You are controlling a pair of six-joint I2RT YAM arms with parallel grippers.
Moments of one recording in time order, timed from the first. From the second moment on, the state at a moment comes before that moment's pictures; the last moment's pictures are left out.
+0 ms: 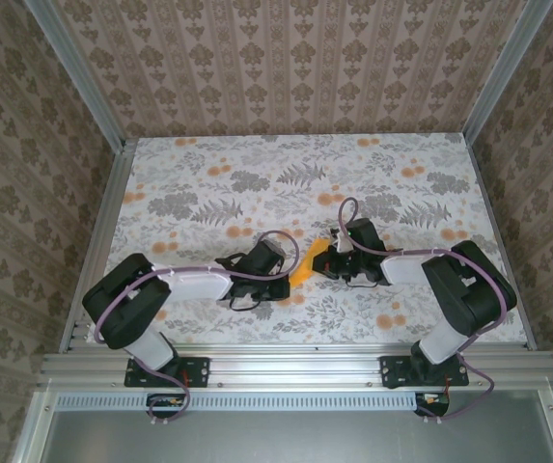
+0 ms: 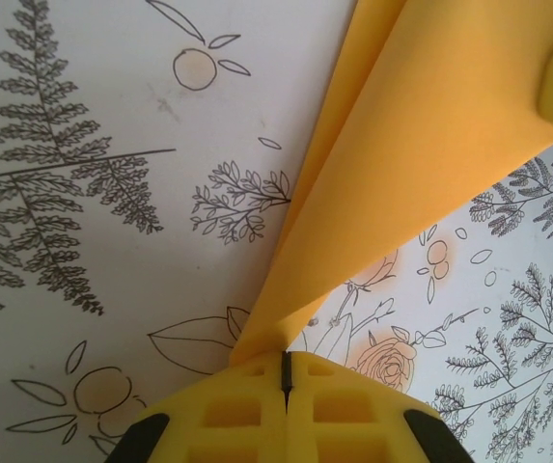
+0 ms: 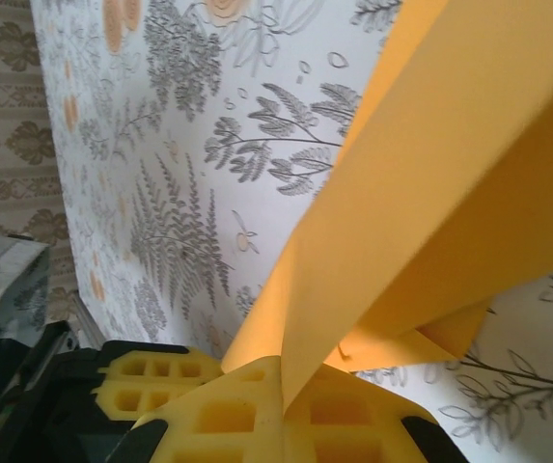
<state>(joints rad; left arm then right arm) -0.93 1.59 0.70 -0.12 0.21 -0.81 0.43 1.62 0.58 0.22 -0.62 0.83</state>
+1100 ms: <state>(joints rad) -0.77 1.66 0.79 -0.11 0.43 -0.60 0.41 1.66 0.70 0.01 -0.56 0.65</state>
